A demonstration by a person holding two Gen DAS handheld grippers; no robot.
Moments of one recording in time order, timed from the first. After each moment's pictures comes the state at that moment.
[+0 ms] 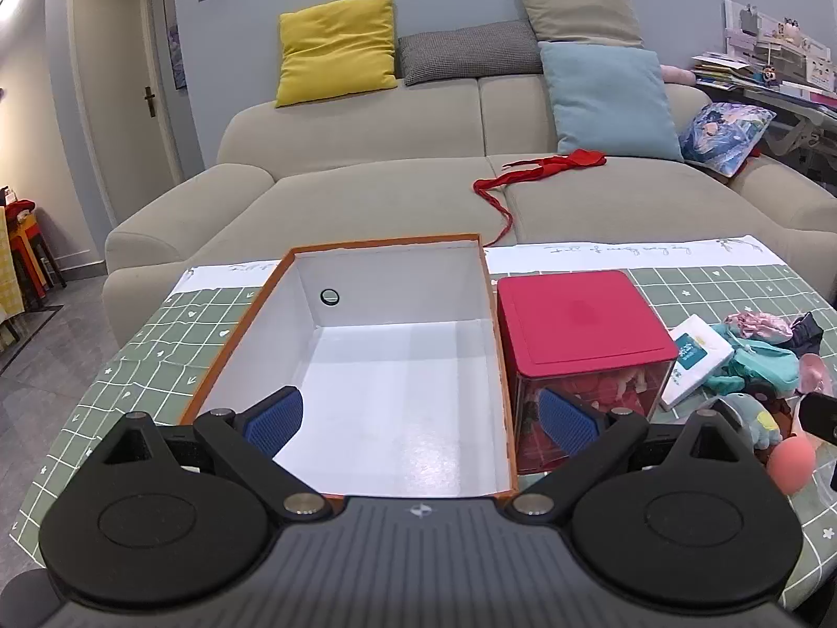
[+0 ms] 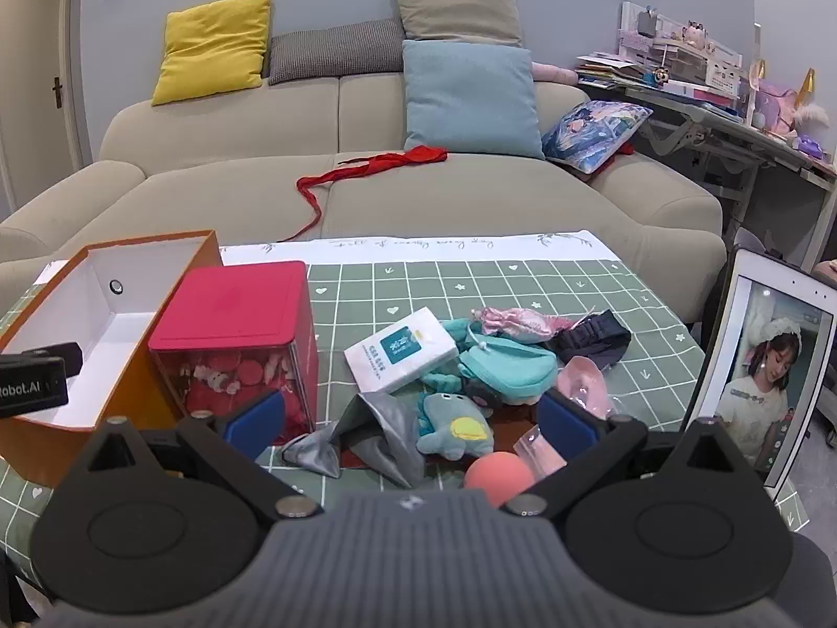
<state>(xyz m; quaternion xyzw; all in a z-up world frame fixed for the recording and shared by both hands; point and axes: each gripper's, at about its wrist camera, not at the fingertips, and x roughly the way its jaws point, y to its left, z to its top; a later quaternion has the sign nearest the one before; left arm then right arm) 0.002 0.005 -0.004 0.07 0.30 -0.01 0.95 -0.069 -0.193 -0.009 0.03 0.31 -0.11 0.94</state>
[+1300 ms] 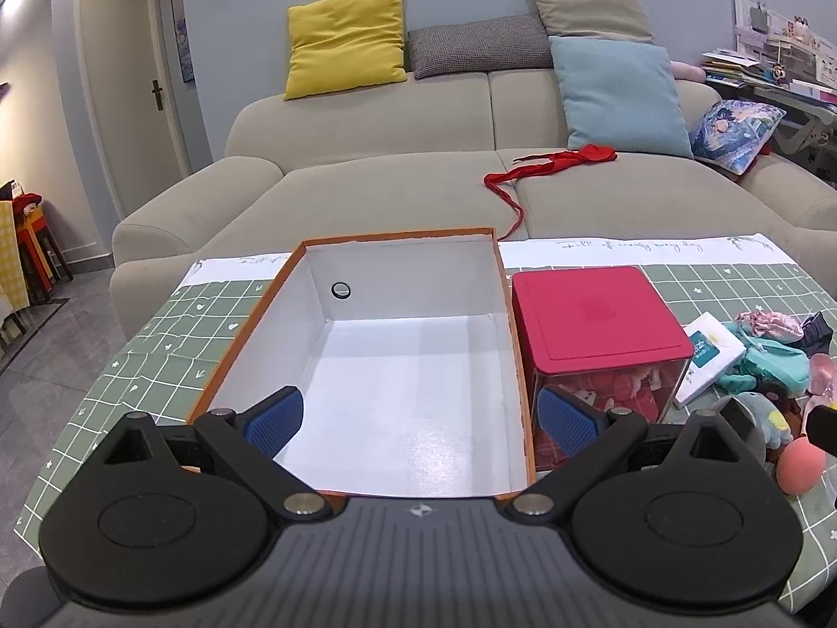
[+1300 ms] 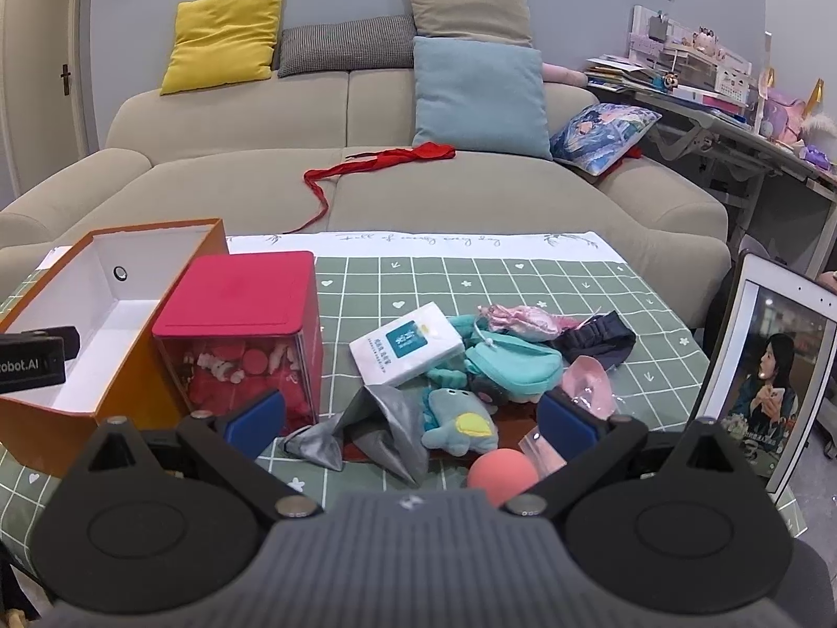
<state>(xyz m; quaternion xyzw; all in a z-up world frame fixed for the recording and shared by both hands) 0.006 0.009 -0.005 0.07 0.31 0.00 0.95 -0.069 -0.188 -0.012 0.02 0.32 -0.10 0.94</state>
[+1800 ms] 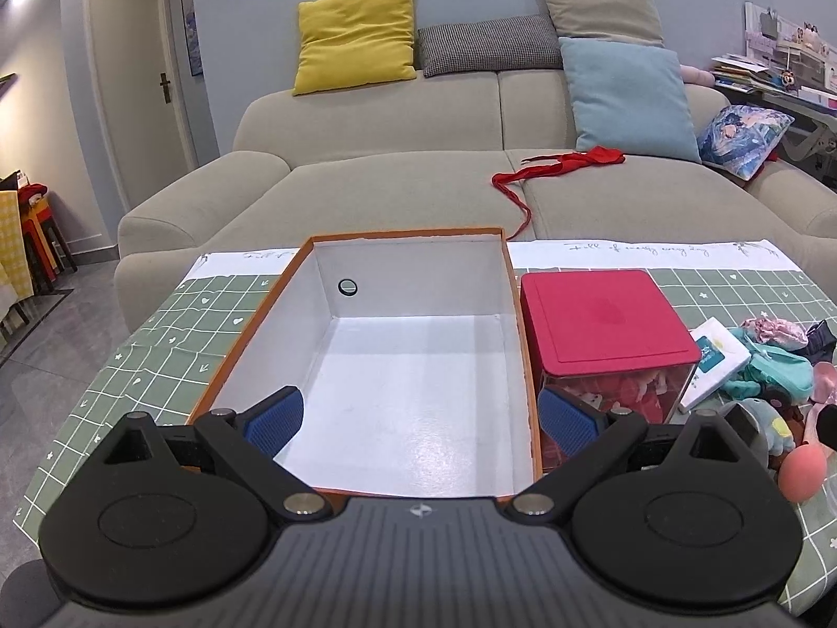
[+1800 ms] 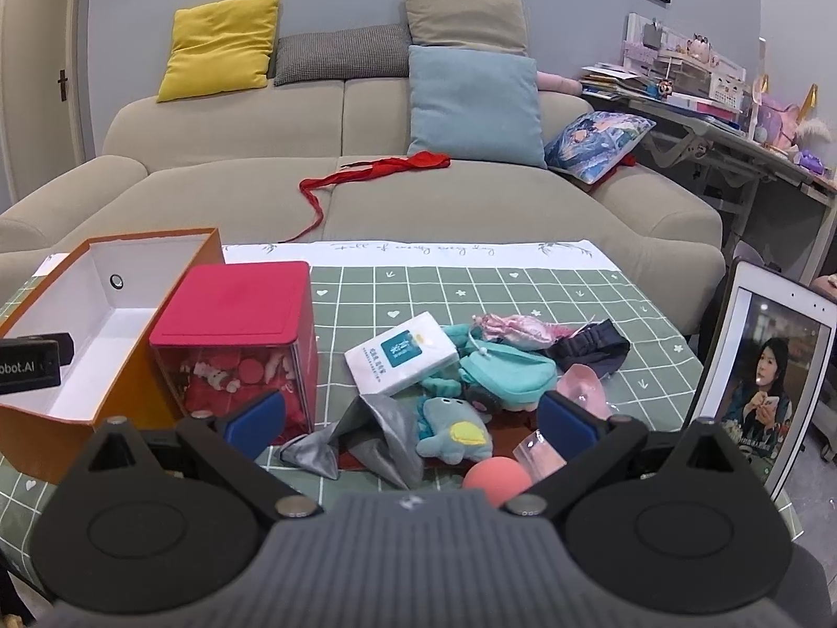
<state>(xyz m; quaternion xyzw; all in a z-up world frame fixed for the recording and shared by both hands) 0.007 0.013 -0.005 0.05 0.31 0.01 0.95 -0.070 -0.189 -0.010 0.02 0.31 -0.11 0.95</state>
